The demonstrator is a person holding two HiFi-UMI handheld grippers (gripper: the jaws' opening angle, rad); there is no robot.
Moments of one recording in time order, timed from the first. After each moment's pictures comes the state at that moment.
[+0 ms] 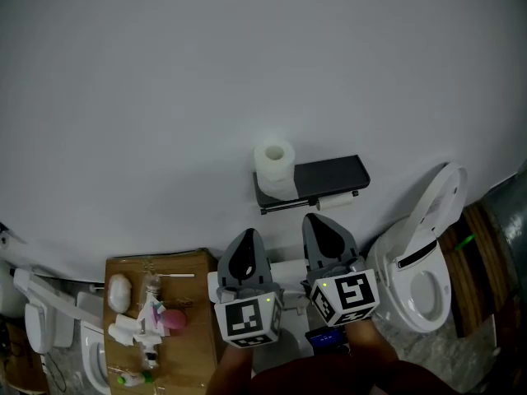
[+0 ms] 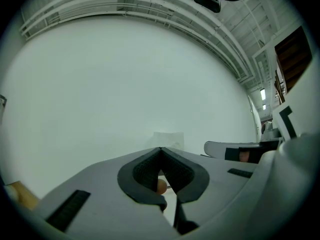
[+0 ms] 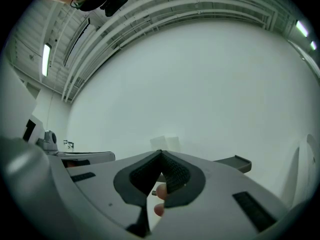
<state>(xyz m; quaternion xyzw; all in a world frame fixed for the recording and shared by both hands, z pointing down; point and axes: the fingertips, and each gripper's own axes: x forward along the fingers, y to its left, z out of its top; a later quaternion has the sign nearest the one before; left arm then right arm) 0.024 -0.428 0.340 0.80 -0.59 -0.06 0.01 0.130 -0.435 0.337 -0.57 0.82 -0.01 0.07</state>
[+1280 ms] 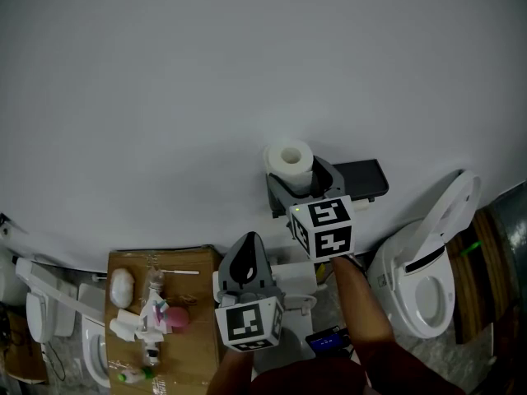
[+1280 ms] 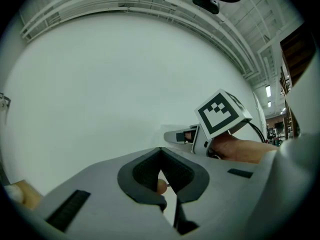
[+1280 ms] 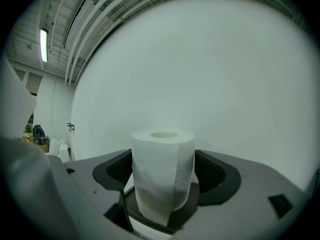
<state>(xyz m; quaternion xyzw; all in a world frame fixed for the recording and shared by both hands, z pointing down) 0.002 -0.453 0.355 0.79 -0.61 -0.04 0.02 0.086 -0.579 0.337 -0.55 0.84 -0.02 -0.05</state>
